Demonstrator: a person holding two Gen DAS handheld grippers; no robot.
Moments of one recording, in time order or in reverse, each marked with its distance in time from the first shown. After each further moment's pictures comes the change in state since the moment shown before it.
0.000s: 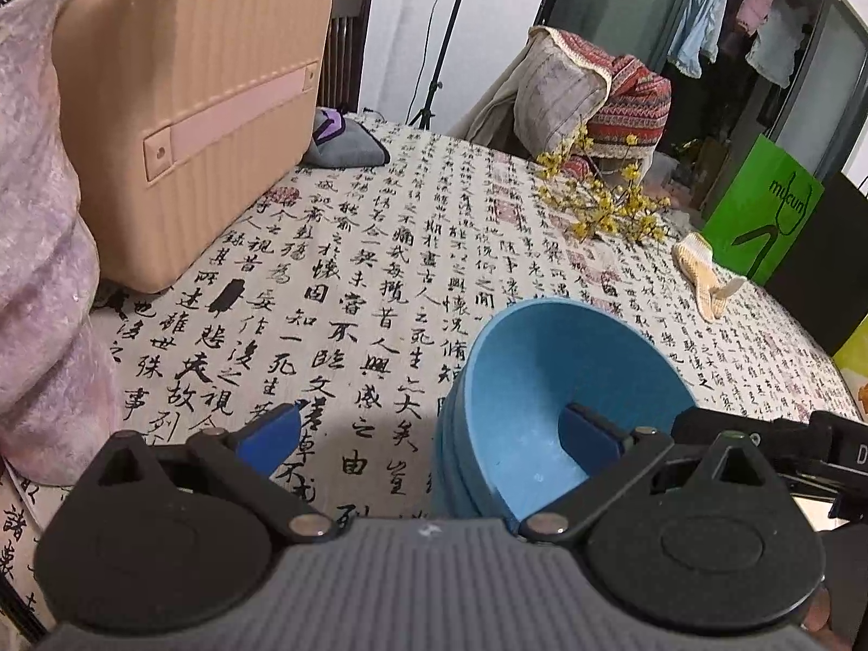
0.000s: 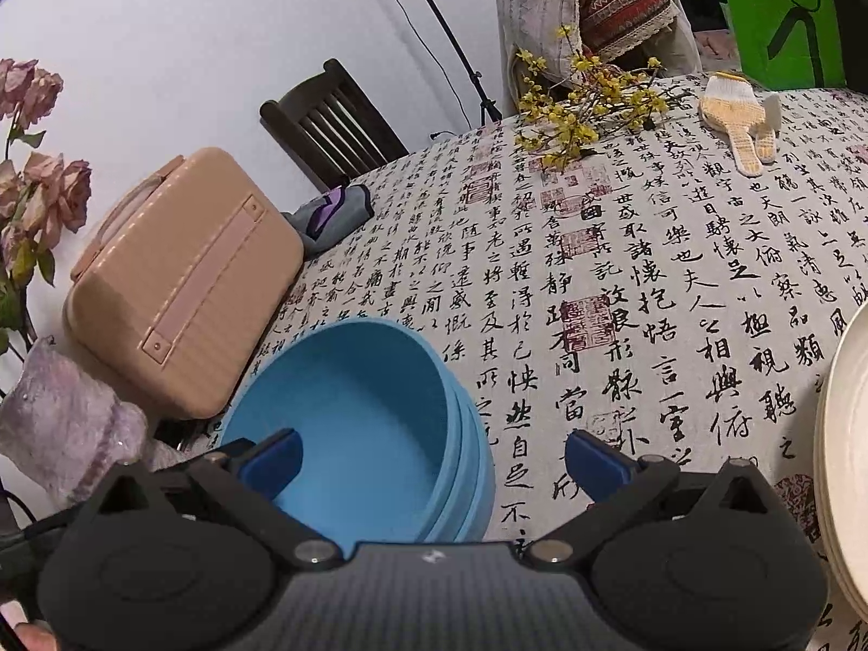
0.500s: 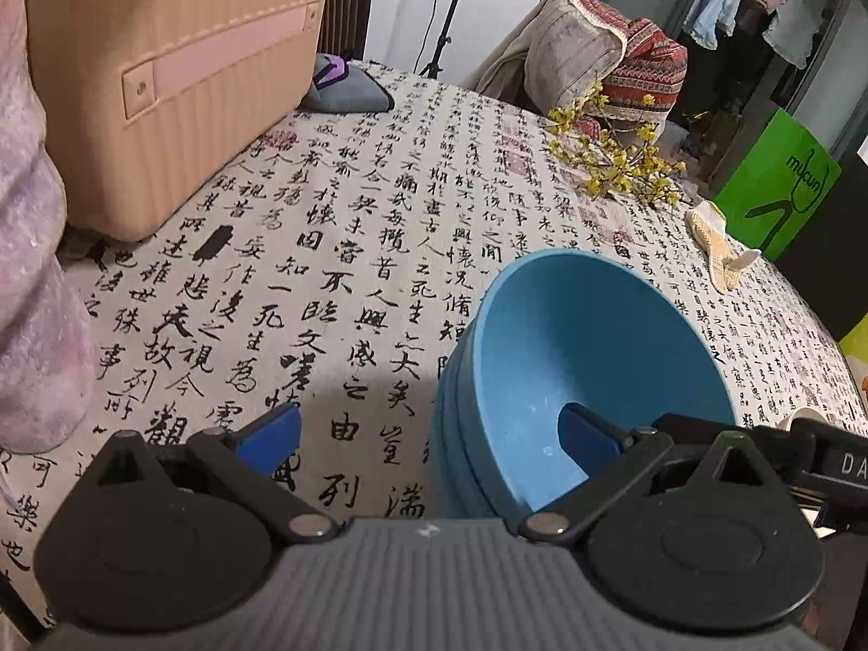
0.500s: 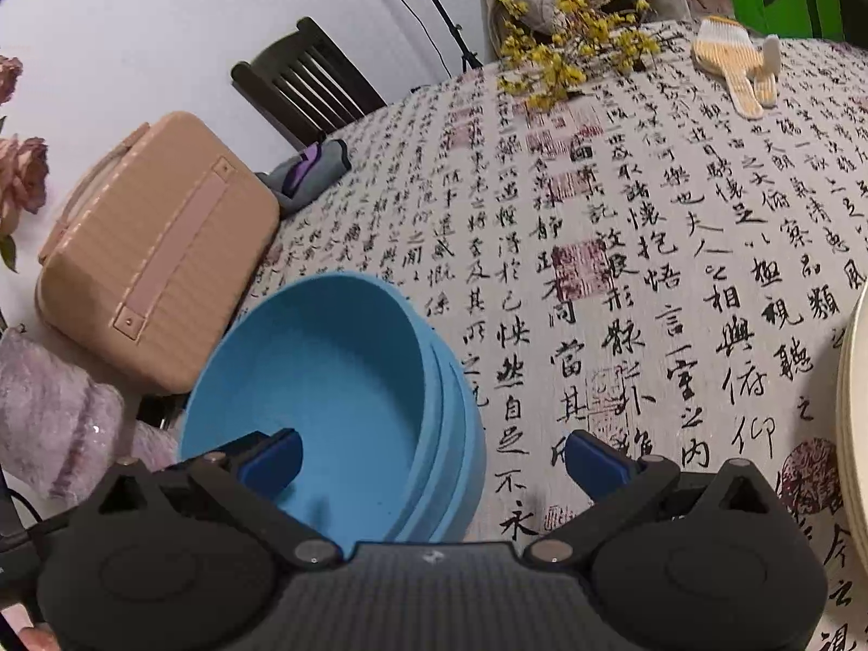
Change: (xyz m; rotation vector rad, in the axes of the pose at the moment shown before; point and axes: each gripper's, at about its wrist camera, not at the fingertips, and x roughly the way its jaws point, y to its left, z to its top) left arm 0.026 0.002 -0.005 -0.034 0.102 0.001; right arm 0.026 -0.009 -0.003 0.049 0.111 -0.022
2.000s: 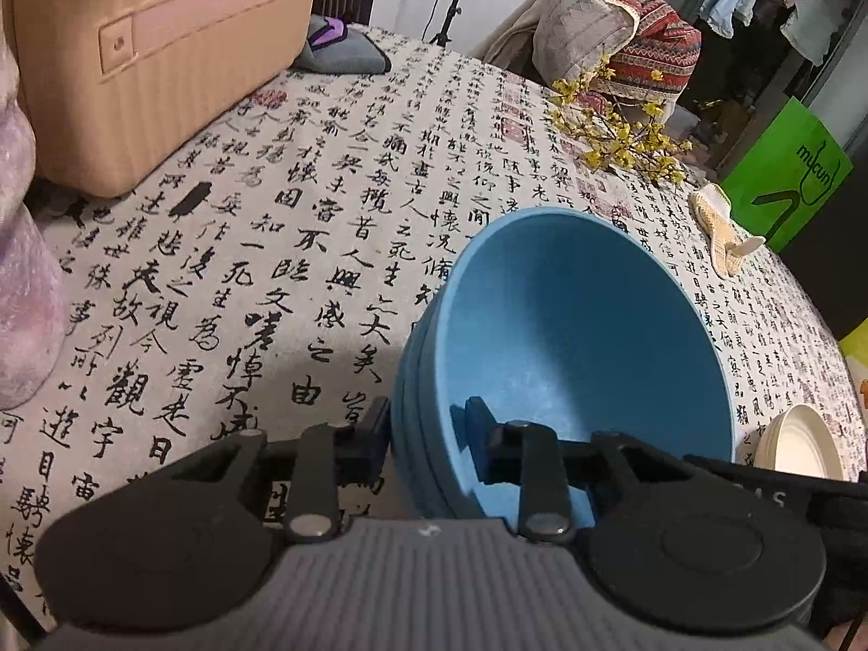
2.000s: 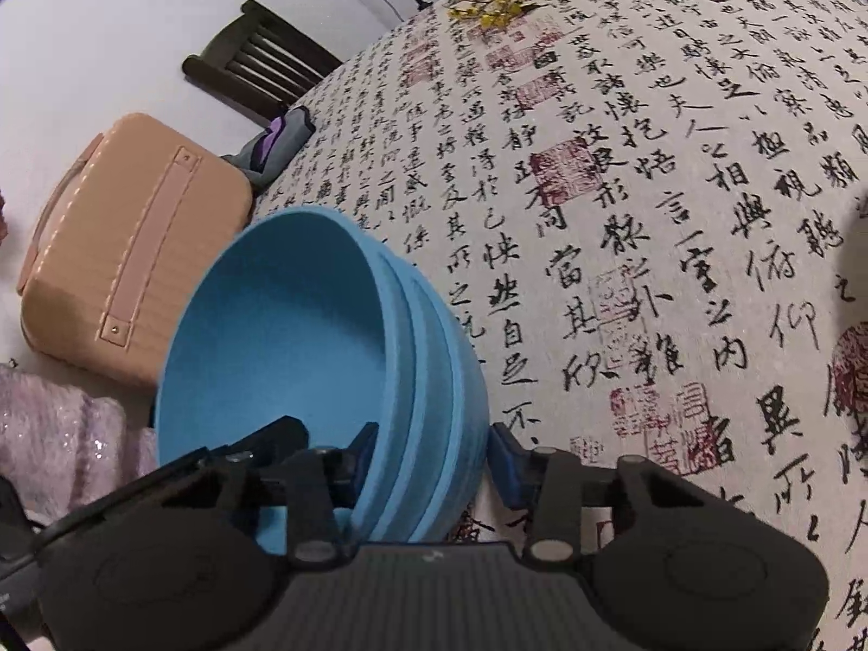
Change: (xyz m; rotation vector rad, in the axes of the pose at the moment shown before) left arm 0.013 -0.016 -0.004 -0.037 0.059 0.009; right arm 0.019 -0.017 -0.015 0.180 0.104 0.037
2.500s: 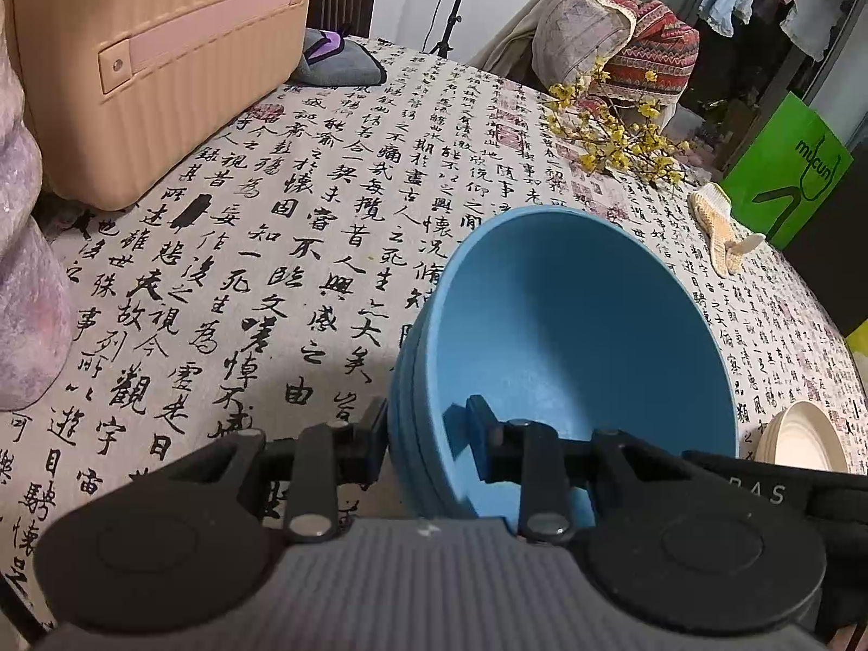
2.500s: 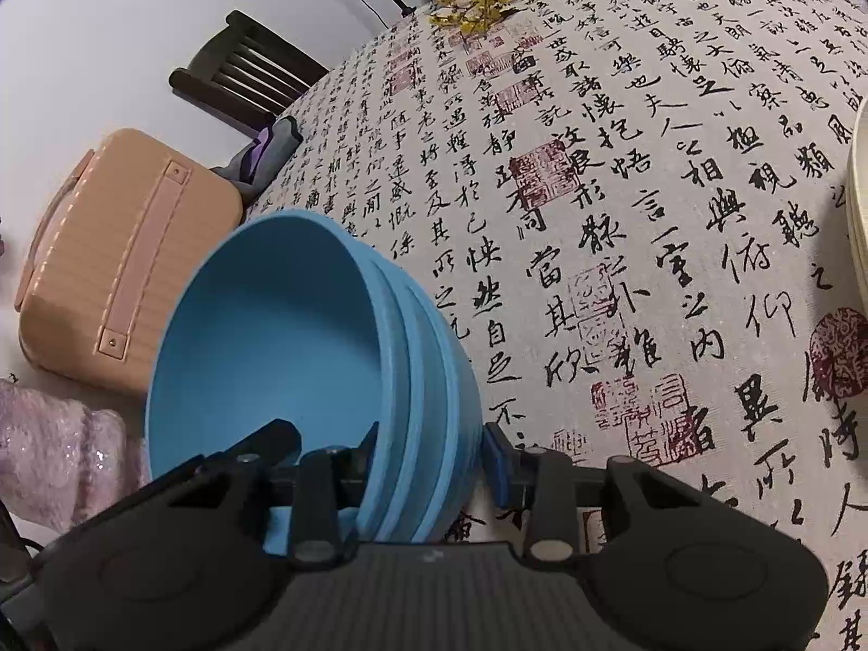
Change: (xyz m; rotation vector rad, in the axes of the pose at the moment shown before) left arm -0.007 -0.011 -0.003 0.012 -0.016 0.019; right arm -0.017 -0.008 -0.006 0.025 -0.013 -0.008
